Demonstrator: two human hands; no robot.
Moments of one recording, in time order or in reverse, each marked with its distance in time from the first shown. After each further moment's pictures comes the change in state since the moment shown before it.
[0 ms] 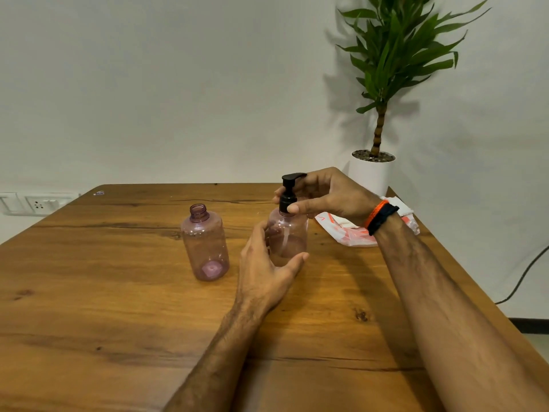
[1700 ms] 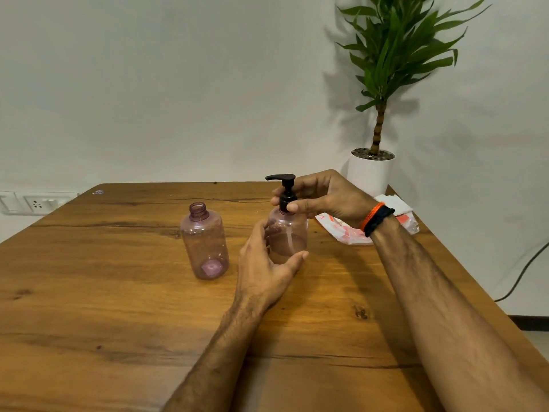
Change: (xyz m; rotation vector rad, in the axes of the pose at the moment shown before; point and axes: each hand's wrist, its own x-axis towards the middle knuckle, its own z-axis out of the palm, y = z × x) left_hand 0.000 0.004 -0.002 -0.039 0.005 -0.008; right_hand -0.003 0.005 0.004 0.049 -0.014 0.000
